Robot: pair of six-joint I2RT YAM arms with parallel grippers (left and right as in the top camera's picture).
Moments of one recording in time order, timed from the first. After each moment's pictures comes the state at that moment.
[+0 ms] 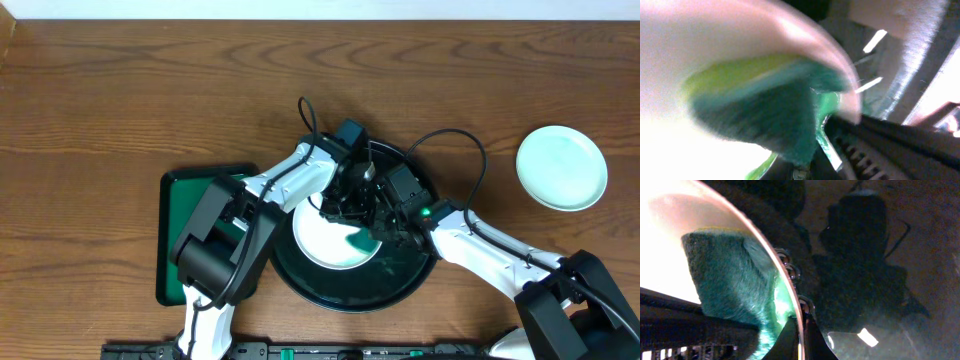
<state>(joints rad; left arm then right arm) -0.61 2.06 1.33 -0.84 0.56 -0.43 0.60 1.61 0.76 -0.38 -0.11 0.81</state>
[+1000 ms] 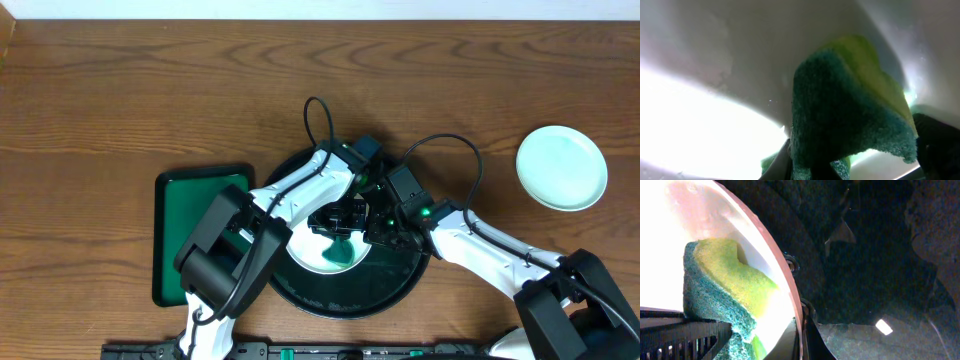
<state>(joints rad) -0.69 2.03 1.35 -1.07 0.20 -0.56 0.59 1.61 0.75 -0.37 -0.24 0.81</state>
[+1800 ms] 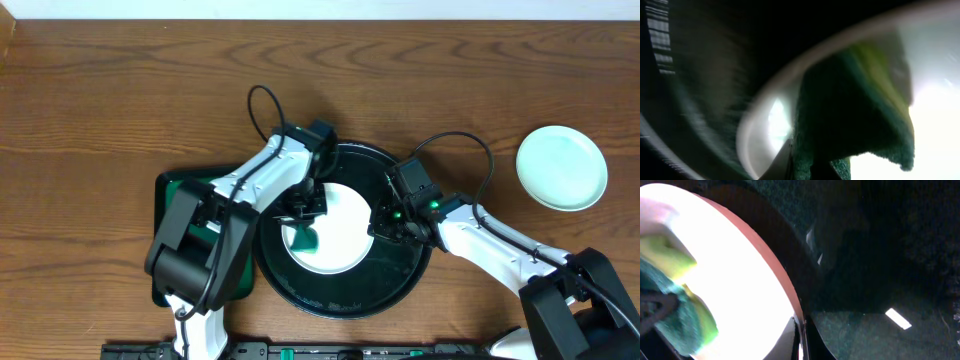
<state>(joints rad) -0.49 1.97 1.29 -1.12 0.09 -0.61 0.53 1.61 0.77 -0.39 -0.30 0.83</state>
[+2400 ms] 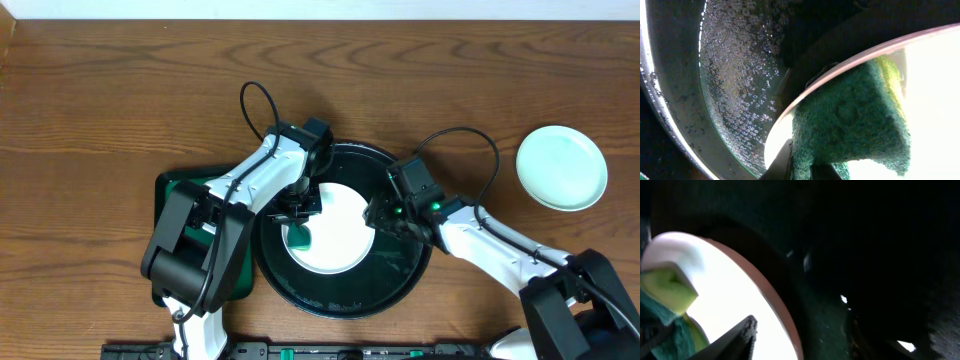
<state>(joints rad) -0.48 1.96 1.29 -1.12 0.04 -0.61 0.53 1.60 0.74 -0.28 -0.22 0.87</state>
